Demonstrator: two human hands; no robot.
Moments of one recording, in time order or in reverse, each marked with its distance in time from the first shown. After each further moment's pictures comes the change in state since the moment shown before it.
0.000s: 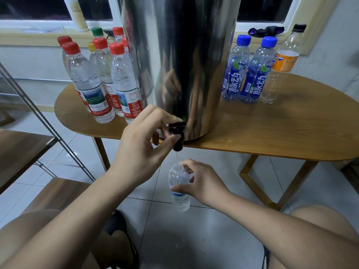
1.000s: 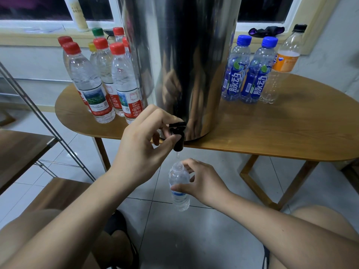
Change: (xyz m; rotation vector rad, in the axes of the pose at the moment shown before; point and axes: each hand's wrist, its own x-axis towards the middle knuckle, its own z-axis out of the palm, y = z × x) left_hand 0.000 -0.001 0.000 -0.012 -0.001 0.004; right_hand 0.001 0.003 0.002 0.000 0.028 -0.025
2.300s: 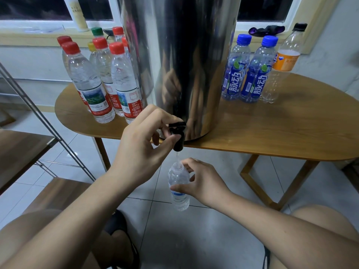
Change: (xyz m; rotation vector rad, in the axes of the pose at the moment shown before) left_hand 0.000 0.001 -0.001 0.008 -0.007 -0.006; right_hand -0.004 -0.008 -0.005 0.007 0.018 -0.020
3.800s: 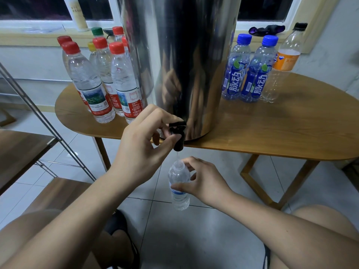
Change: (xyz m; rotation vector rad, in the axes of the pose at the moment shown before) left_hand 0.000 -0.001 0.001 0.012 0.004 -0.009; right_hand -0.001 -0.003 -0.004 0.014 0.017 -0.007
